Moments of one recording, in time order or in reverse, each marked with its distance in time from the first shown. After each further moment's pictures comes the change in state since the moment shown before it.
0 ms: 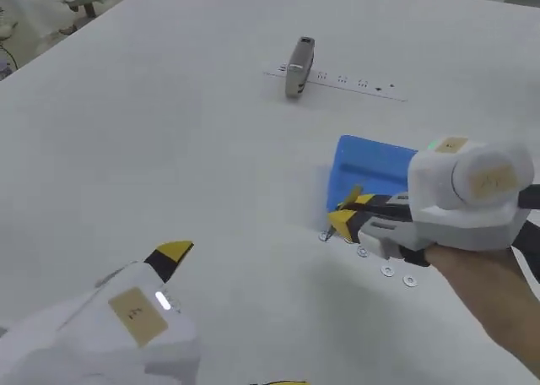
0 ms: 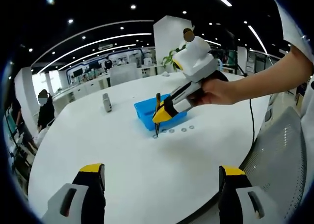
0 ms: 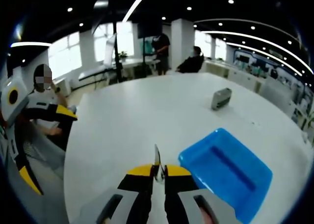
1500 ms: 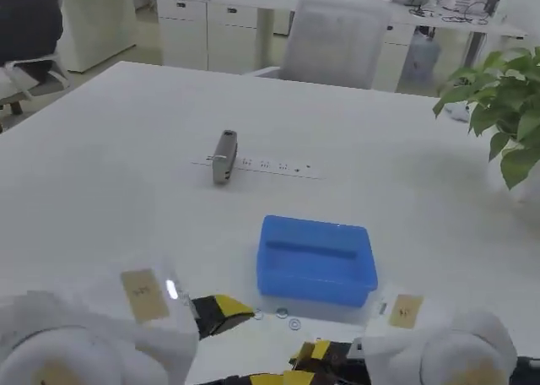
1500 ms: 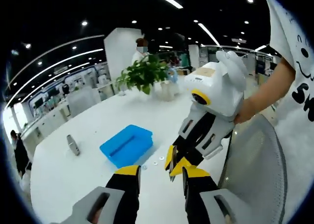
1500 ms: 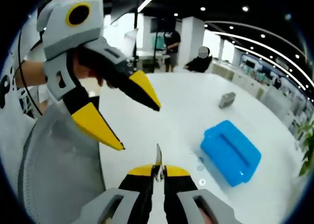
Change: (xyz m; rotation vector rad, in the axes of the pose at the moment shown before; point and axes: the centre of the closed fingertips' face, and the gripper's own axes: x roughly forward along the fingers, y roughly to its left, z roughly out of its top) left arm 0.001 -0.031 0.085 0.203 -0.096 -0.258; right arm -0.083 0.072 -0.020 -0.083 0.053 -0.008
